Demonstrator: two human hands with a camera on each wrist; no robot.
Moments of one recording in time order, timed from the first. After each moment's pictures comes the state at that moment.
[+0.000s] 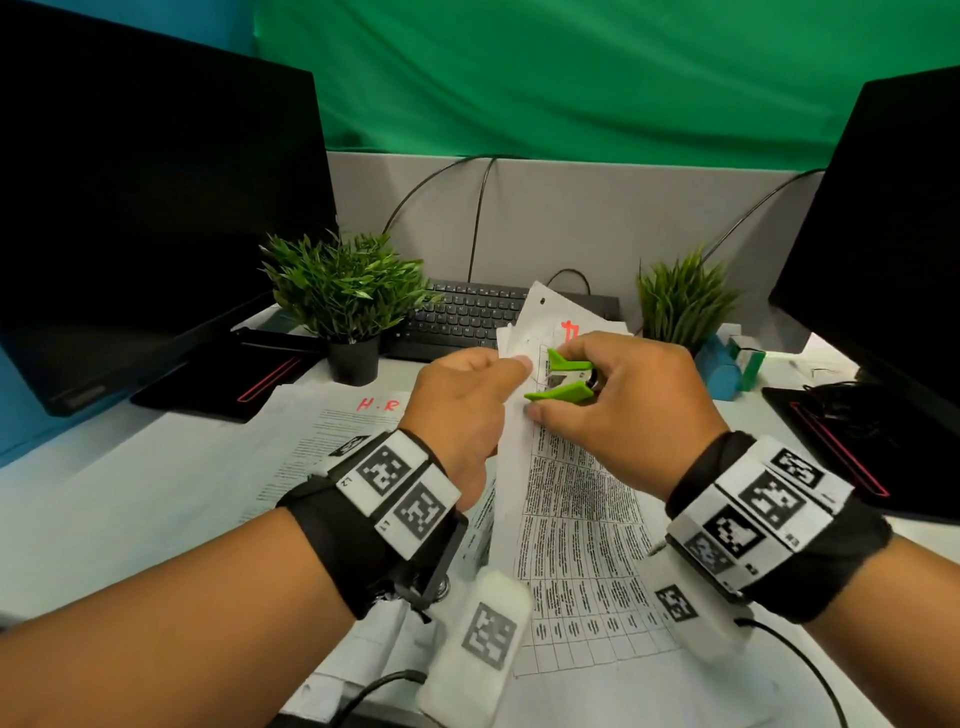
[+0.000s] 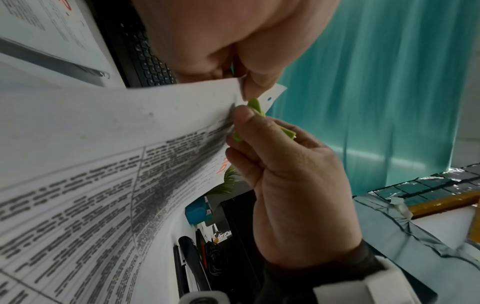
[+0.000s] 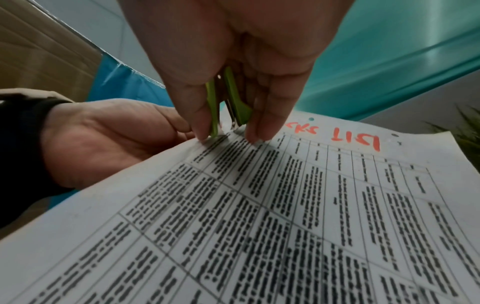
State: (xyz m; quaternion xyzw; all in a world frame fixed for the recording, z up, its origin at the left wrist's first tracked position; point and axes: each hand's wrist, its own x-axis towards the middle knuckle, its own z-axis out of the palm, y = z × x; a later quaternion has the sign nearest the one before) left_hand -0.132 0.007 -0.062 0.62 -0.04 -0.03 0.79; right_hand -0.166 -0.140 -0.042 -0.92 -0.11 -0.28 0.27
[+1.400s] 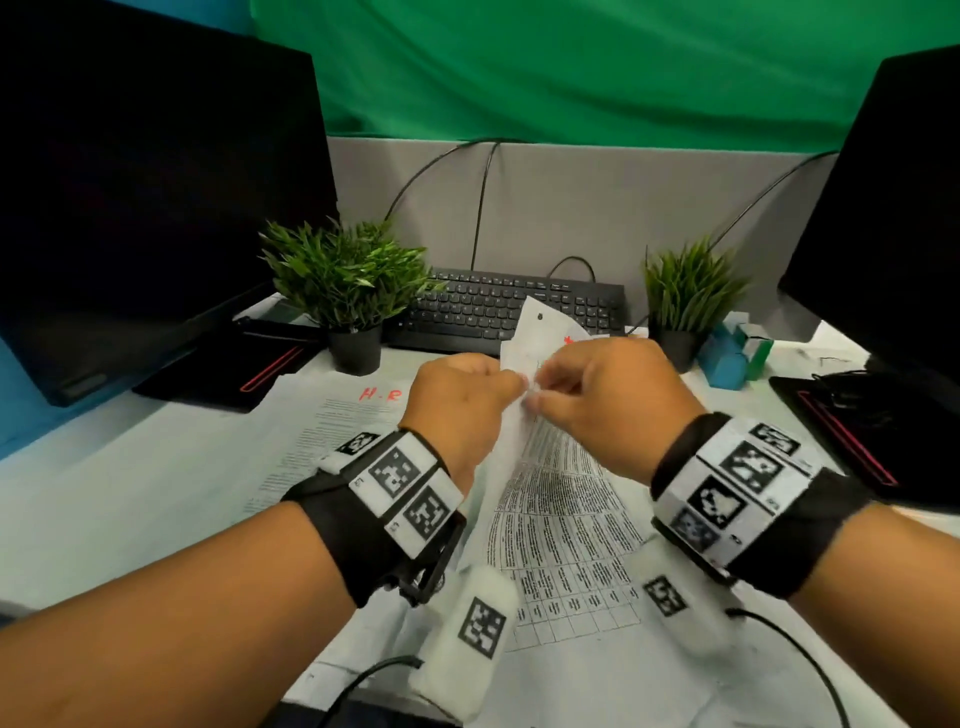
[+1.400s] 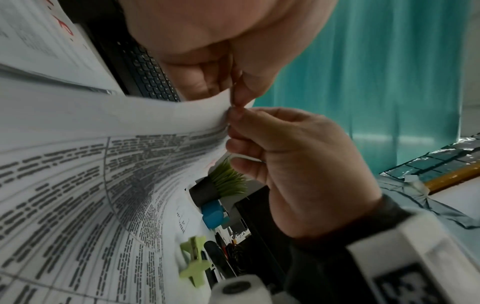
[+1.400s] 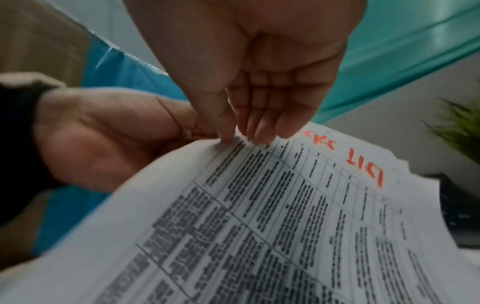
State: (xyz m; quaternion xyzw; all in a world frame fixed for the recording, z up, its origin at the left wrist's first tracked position) left_hand -0.120 0.013 -0.083 0.71 -0.03 0.04 0.70; right_hand -0.151 -0.131 -0.045 -0.95 -0.10 -0.18 0.21
